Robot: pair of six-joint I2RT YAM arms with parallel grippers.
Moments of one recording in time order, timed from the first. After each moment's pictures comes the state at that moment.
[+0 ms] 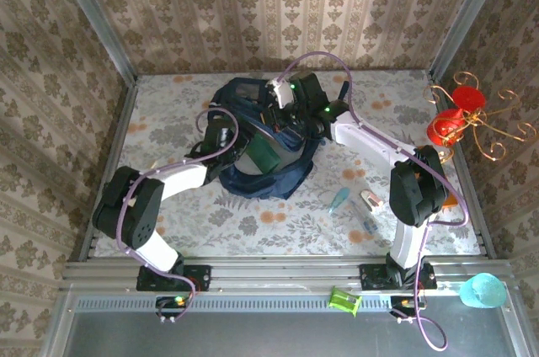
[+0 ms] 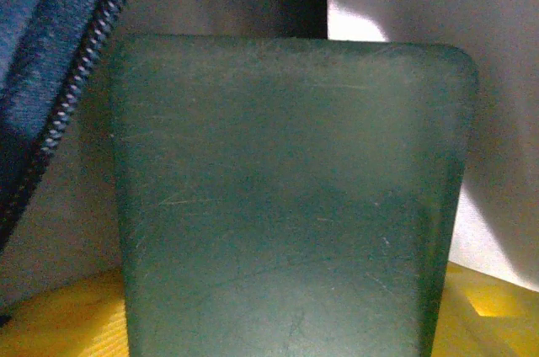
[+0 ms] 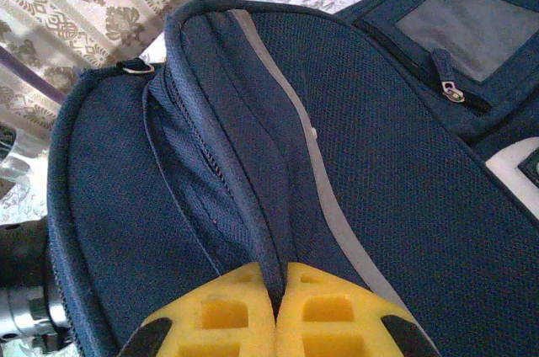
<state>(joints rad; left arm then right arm) -0.51 1.61 0.79 0.29 0.04 -1.23 0.54 1.83 1.54 -0.32 -0.37 0.16</state>
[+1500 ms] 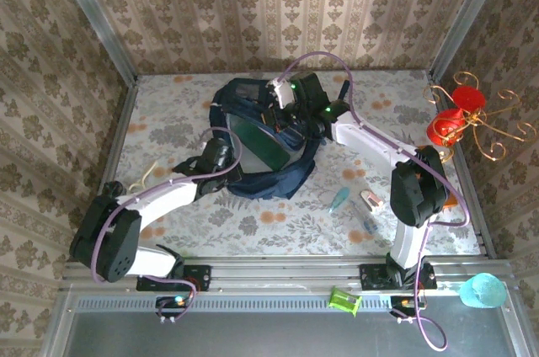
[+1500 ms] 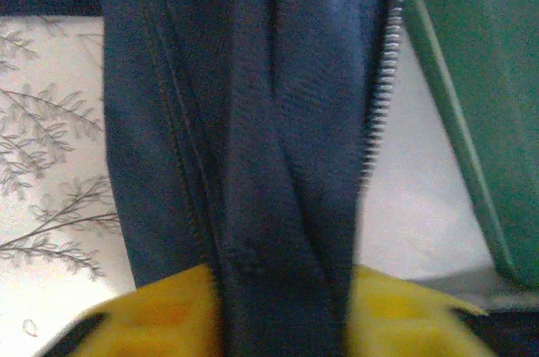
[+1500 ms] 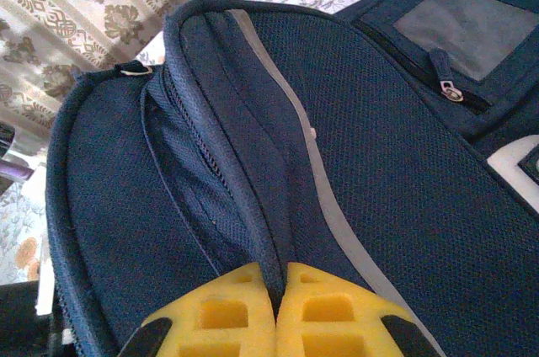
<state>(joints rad) -0.58 1.36 0.67 -0.20 -0.04 -0.77 0.54 1.82 1.54 -0.33 -0.37 0.16</state>
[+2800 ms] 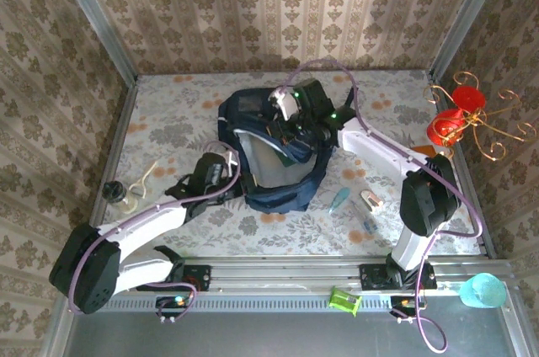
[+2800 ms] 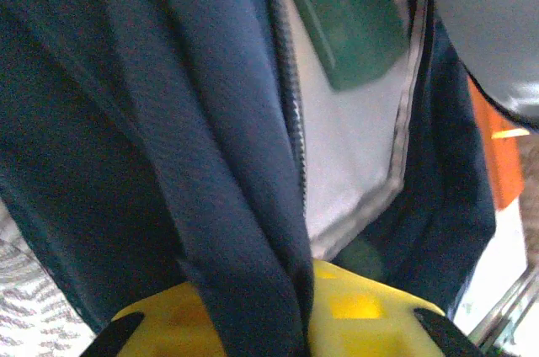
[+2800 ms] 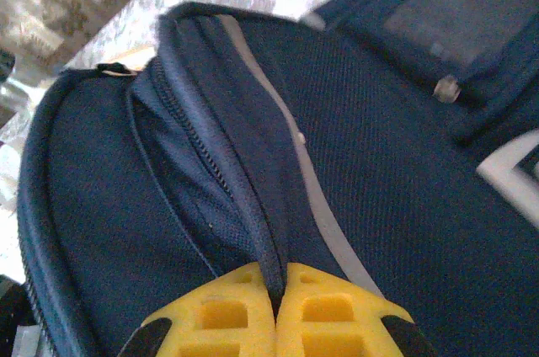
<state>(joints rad) -0.67 1.14 0.48 -0.01 0.28 -0.79 0.56 1.73 1.41 -0.42 -0.38 0.08</state>
